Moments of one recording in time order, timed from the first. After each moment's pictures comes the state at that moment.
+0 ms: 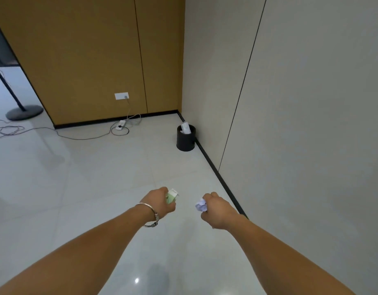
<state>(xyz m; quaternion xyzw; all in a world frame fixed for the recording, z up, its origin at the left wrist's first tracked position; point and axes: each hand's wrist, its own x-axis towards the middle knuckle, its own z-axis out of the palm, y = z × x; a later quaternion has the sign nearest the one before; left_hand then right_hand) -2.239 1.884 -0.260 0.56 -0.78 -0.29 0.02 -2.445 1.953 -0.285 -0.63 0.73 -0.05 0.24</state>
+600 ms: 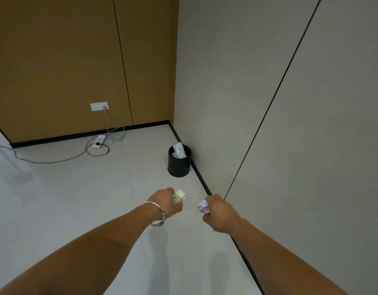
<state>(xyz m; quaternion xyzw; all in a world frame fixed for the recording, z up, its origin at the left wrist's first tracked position) -2.394 1.447 -0.277 0.54 -0.79 -0.30 0.00 -2.581 1.533 -0.296 -0.62 0.75 -0.05 0.23</state>
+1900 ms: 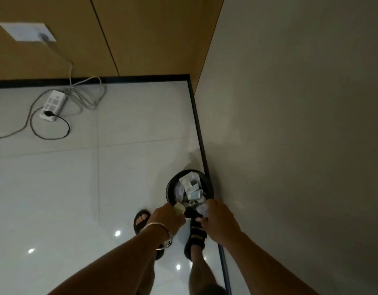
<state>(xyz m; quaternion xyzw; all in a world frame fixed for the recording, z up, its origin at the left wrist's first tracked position) -2.637 0.669 -0.606 0.66 -0.56 -0.48 -0.15 -2.807 0.707 -0.595 -0.59 0.72 0.07 0.37</state>
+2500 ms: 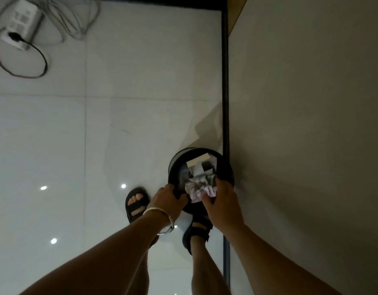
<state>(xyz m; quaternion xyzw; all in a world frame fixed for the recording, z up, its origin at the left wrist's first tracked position) -2.654 0.644 -0.825 0.71 -0.45 -0.53 -0.13 -2.825 0.667 -0.823 -0.51 0.75 0.05 0.43</state>
